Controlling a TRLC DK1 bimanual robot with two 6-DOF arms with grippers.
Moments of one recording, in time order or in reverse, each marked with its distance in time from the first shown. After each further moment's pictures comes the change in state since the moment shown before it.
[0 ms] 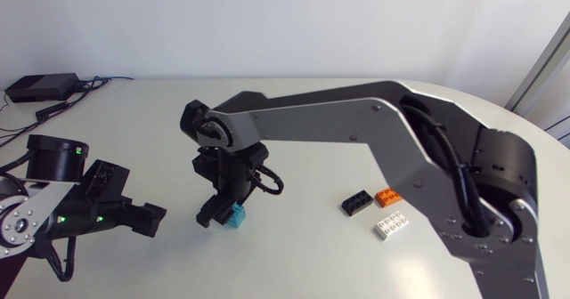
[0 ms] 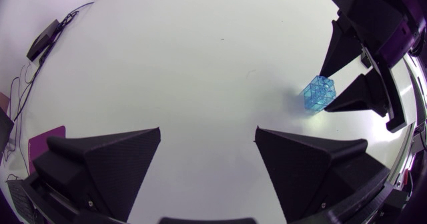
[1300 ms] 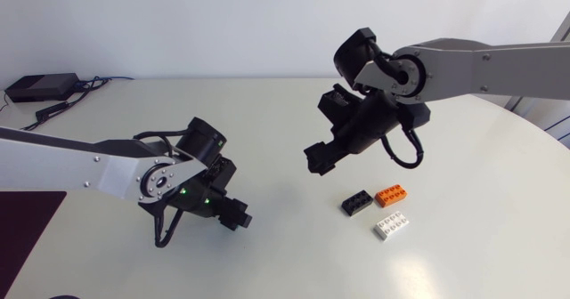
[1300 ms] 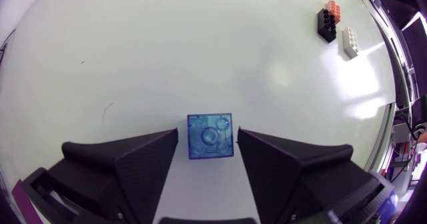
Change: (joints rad) left arm -0.481 0.542 0.364 -0.039 0.003 -0.249; right arm -0.418 -0.603 -0.585 0.227 -0.020 -0.008
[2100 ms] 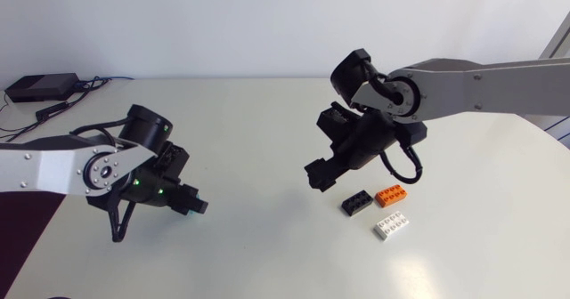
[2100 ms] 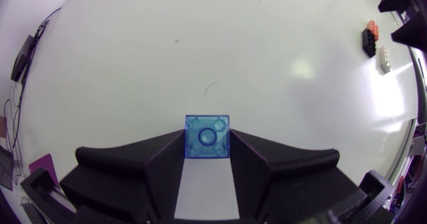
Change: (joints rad) left arm 0.216 -0.163 -0.090 -0.047 -0.136 0.118; right arm 0.019 -0.006 -0.079 0.028 0.000 0.000
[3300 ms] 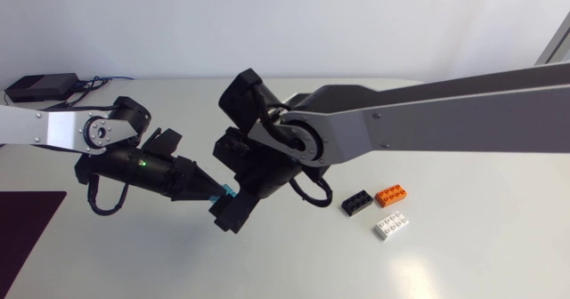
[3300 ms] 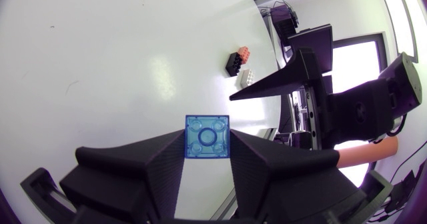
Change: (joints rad) left arm 0.219 0.169 0.189 -0.269 1.004 0.018; right arm 0.387 0.139 0.135 0.168 -0.047 0.001
